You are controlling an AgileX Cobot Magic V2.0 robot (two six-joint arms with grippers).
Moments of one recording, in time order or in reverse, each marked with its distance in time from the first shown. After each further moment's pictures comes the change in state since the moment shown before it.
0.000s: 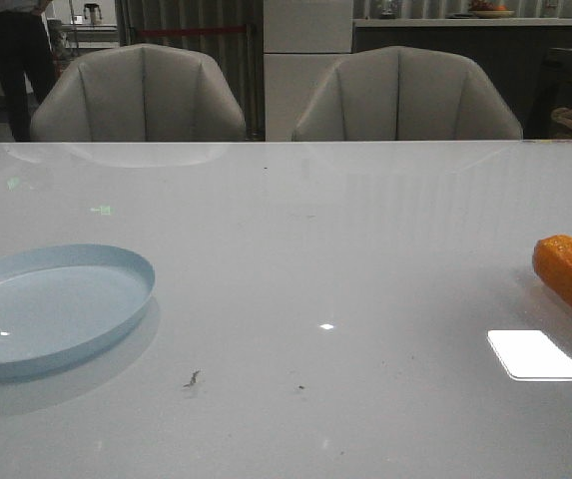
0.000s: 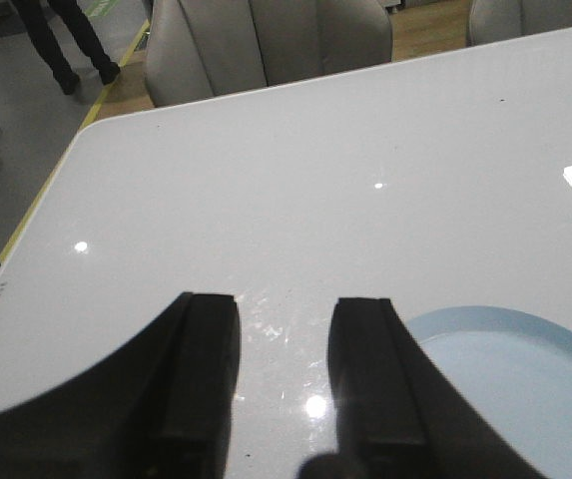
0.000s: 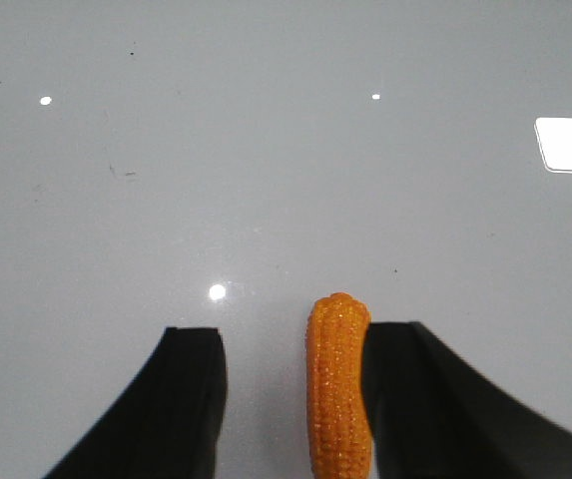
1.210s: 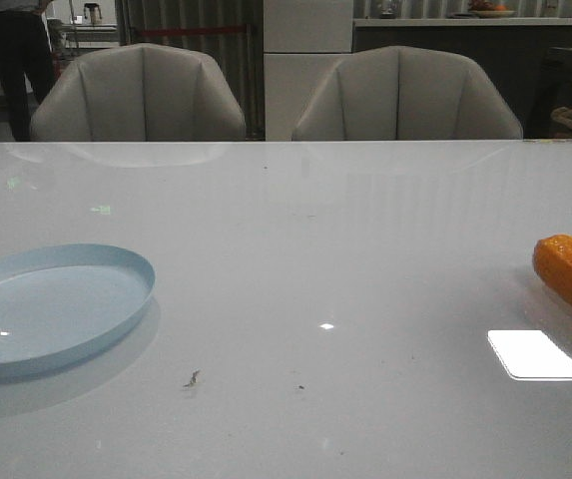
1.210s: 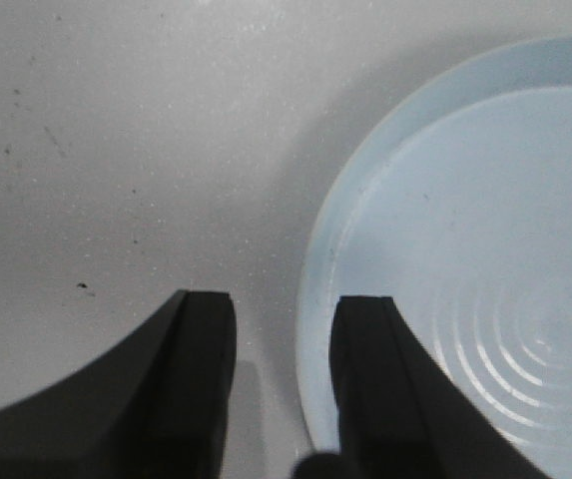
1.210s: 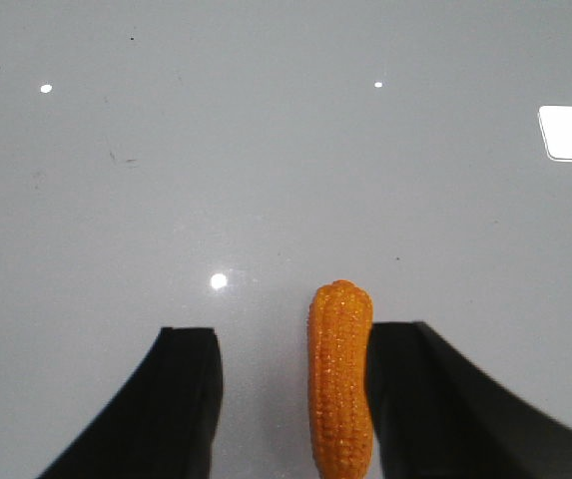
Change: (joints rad) left arm 0.000 0.951 -0.543 -0.193 0.492 0.000; right arm 0.000 0.000 0.000 0.002 0.018 0.000
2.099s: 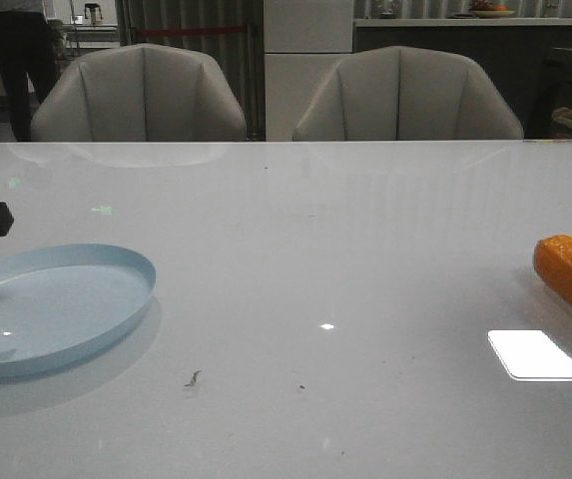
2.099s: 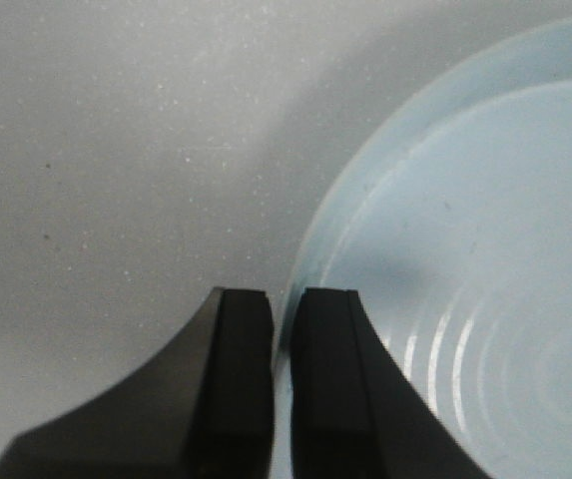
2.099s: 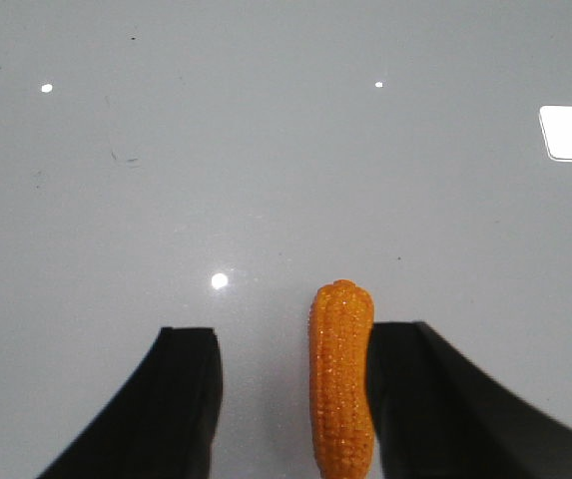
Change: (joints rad) left arm 0.000 0.119 -0.031 -0.115 -0.014 -0.006; right arm 0.000 0.000 0.000 0.000 0.002 0.000
